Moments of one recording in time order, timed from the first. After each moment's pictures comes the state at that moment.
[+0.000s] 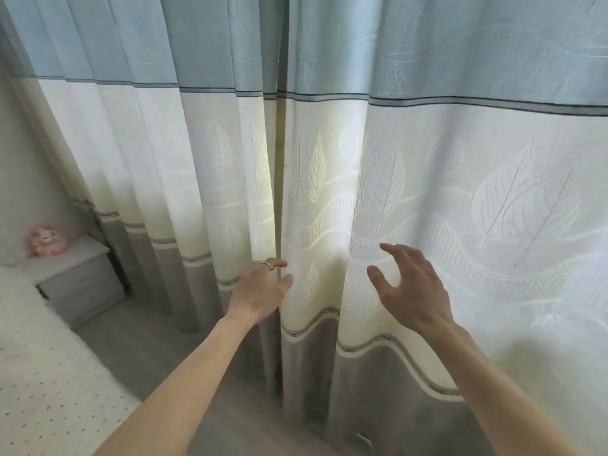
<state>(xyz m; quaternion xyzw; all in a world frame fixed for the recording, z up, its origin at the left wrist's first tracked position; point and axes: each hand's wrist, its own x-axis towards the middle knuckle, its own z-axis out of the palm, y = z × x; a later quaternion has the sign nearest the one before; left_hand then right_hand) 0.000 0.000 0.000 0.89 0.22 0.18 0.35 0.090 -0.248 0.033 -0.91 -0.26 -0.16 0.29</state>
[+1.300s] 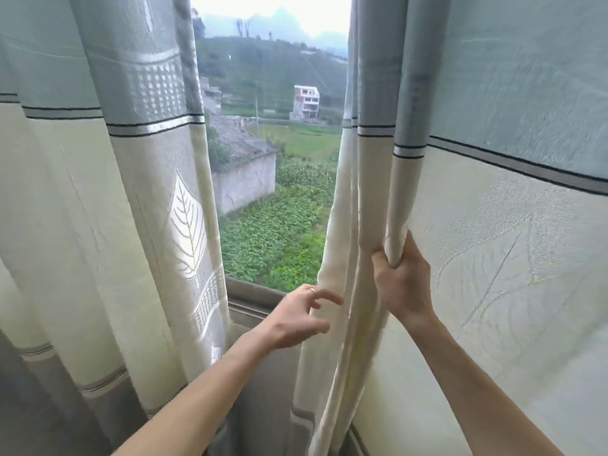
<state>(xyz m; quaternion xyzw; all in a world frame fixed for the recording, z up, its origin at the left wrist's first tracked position) 0.304 -0.053 0.009 0.87 -0.10 0.00 0.48 0.338 -0.237 0.080 -0.82 -0.12 -0.27 0.48</state>
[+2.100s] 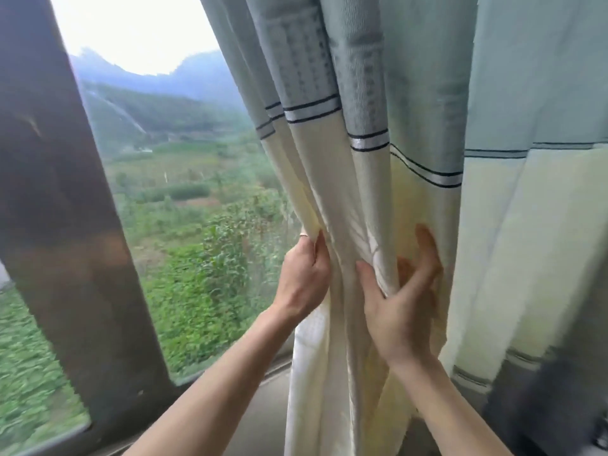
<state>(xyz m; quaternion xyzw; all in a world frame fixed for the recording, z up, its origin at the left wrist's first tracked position) 0.332 -0.413 0.117 0.73 -0.36 0.12 0.57 0.224 -0.503 0.084 -0.72 0.07 -0.64 0.27</state>
